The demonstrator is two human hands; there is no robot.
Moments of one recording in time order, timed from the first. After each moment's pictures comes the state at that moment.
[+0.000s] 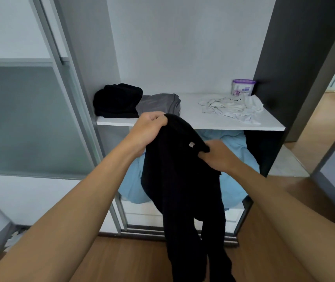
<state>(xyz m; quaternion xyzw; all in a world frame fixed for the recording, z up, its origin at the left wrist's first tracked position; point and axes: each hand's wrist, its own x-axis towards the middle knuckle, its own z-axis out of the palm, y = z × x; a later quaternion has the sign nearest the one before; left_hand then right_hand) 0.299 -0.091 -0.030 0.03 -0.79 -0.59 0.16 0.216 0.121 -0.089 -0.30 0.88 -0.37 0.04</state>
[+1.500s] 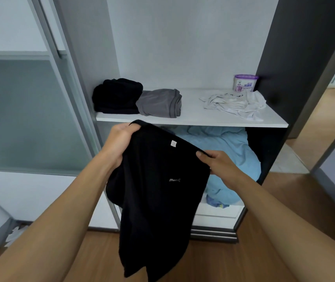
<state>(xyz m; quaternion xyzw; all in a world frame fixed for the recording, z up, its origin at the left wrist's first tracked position) 0.323 -0.144 -0.066 0.18 -0.71 -0.66 0.19 0.220 0.123 -0.136 -0.19 0.74 -0.61 0.19</state>
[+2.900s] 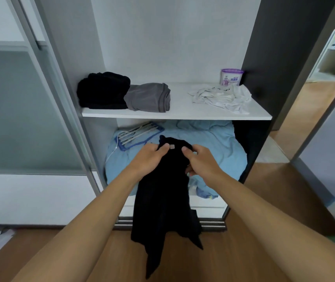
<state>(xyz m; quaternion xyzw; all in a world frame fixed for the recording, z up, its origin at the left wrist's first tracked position) 0.307 -0.077 -0.122 0.11 -0.84 -0.53 0.07 0.260 0.095 -0.123 -0.11 0.79 -0.59 0.11</state>
